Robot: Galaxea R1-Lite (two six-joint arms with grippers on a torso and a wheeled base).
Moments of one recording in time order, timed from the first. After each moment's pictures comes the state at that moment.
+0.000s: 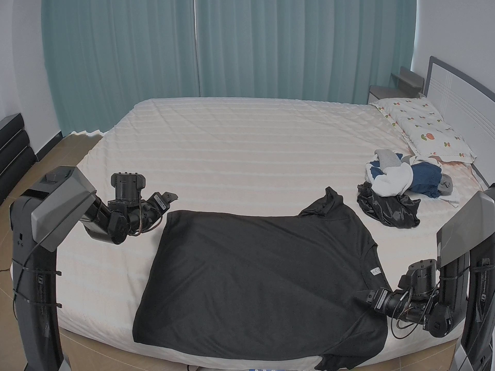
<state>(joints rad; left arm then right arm) -0.10 2.41 -1.29 -0.63 -0.09 -0.77 0.22 2.34 -0.04 -1.55 0.04 0.66</state>
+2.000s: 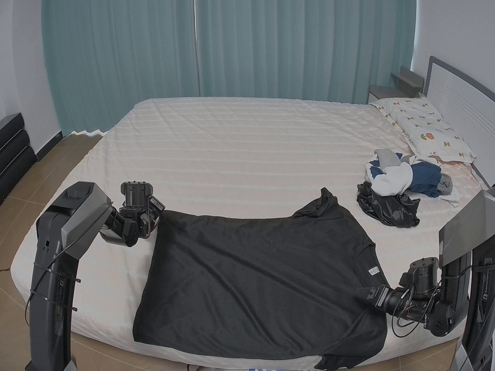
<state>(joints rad) -0.07 2.64 -1.54 -0.61 0.18 -0.88 0.22 2.32 -0.05 -1.55 0.04 0.67</state>
